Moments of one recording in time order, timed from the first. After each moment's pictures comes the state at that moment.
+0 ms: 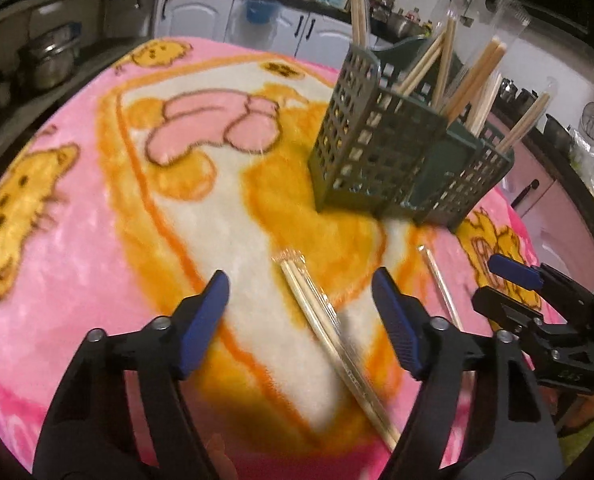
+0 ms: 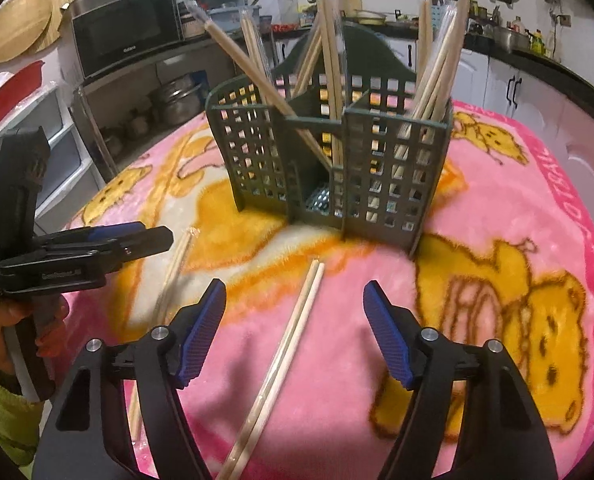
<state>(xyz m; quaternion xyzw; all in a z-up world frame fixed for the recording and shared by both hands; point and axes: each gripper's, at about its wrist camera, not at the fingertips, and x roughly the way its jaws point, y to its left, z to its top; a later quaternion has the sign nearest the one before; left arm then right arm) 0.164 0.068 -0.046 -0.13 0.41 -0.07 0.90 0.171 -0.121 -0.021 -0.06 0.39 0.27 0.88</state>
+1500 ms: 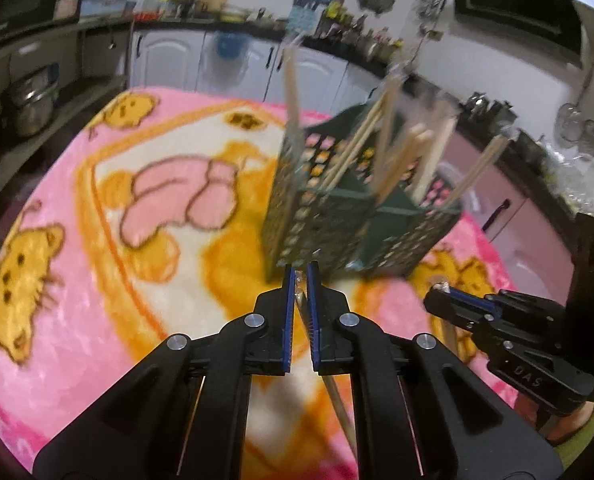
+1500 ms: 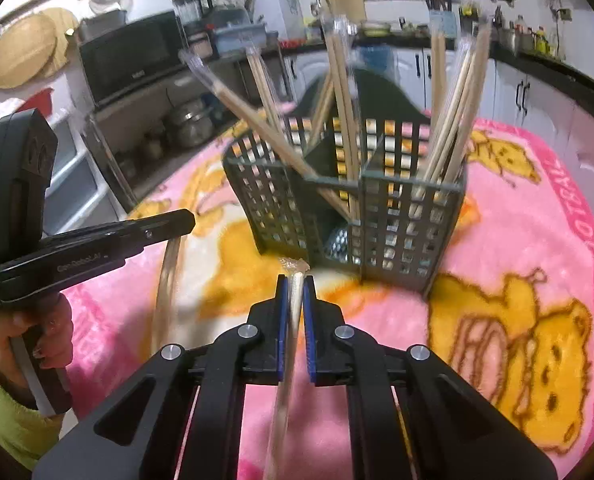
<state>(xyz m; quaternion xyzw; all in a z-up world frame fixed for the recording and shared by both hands) 0.173 0.046 0.020 -0.11 0.35 -0.10 0.93 0.175 -0.127 0.023 -0.02 0.36 0.30 0.89</state>
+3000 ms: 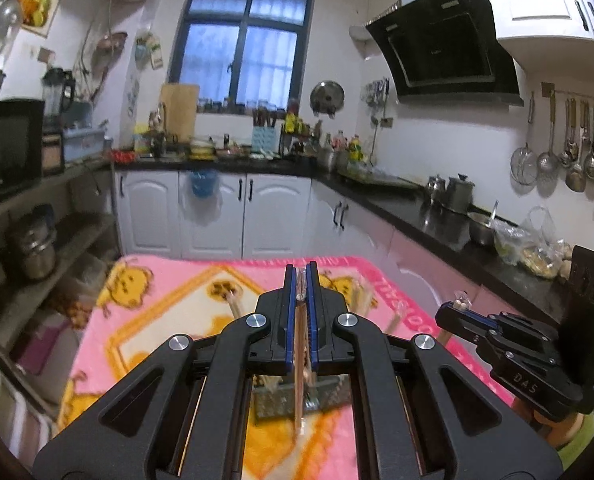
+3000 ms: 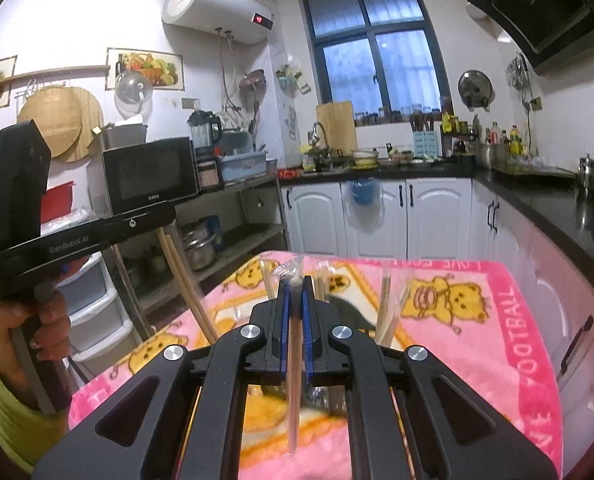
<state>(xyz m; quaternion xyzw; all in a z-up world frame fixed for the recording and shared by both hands) 0.145 0.029 0.195 -0.04 0.15 -0.12 0.98 0.150 -0.165 0.163 0.02 0.14 0.28 0.95</state>
